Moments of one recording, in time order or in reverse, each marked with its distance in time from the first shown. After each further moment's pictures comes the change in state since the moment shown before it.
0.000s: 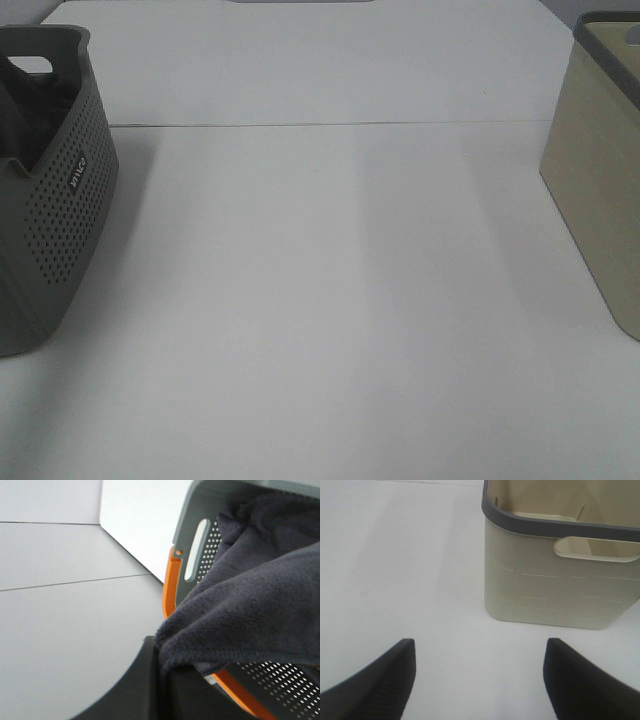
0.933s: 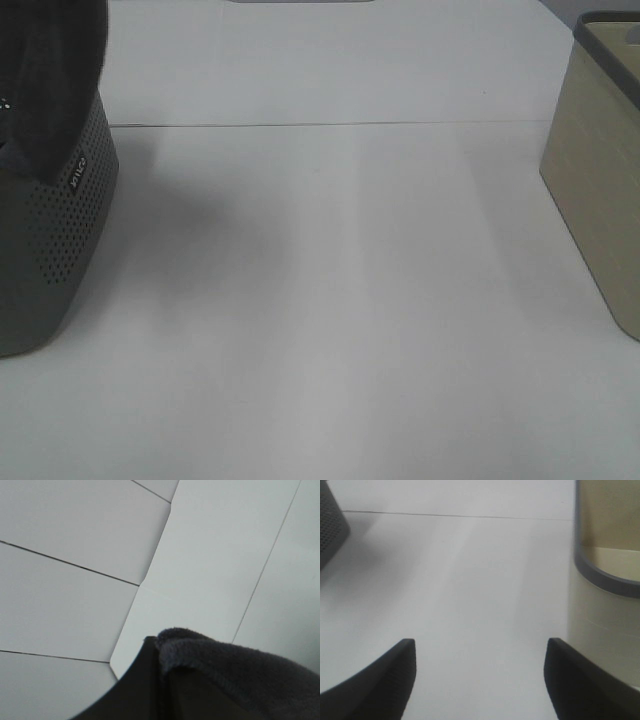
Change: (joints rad) left arm -0.500 0.100 -0.293 0.064 0.025 -0.356; right arm 0.000 0.170 -0.014 0.330 -0.190 -0.162
